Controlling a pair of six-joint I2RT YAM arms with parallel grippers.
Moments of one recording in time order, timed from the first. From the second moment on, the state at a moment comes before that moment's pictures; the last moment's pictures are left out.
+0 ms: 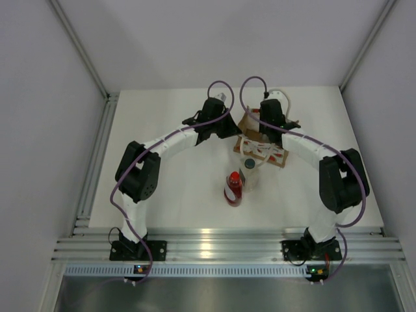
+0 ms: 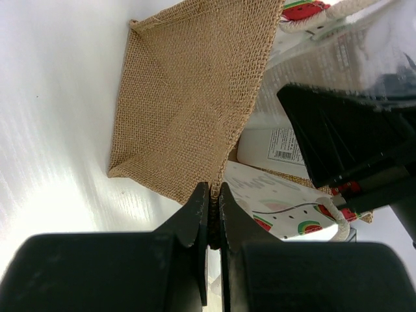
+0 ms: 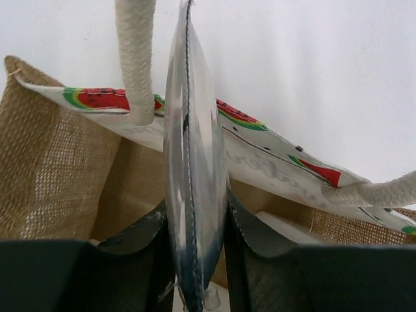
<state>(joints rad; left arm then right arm) -0.61 2.00 1.57 -0.15 0.20 -0.81 0.39 1.74 1.24 -0.13 0.40 0.22</state>
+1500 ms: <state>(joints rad) -0.61 2.00 1.57 -0.15 0.18 -0.81 0.37 1.28 1.16 -0.25 0.08 0.14</state>
